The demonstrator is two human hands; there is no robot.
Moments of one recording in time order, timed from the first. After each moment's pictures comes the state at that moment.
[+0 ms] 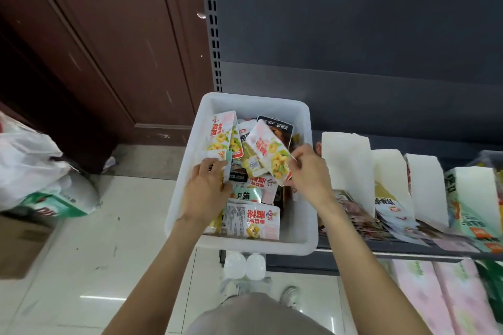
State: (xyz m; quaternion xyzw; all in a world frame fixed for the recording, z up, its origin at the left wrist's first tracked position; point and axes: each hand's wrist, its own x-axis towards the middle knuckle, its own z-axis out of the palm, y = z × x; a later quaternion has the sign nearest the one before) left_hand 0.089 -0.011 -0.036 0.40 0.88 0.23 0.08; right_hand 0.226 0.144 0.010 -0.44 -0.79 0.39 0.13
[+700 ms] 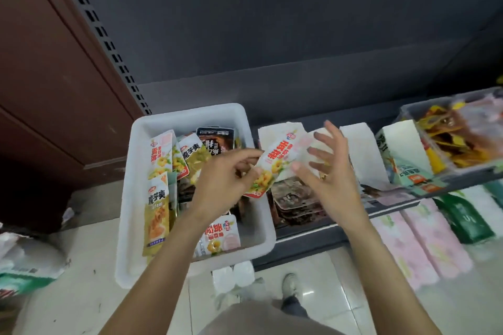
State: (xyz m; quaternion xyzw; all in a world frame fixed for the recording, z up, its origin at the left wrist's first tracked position) left_hand 0.161 0.074 0.052 0.56 0.69 0.40 0.22; right_hand 0.346 0.145 0.063 -0.41 -0.67 0.50 0.36
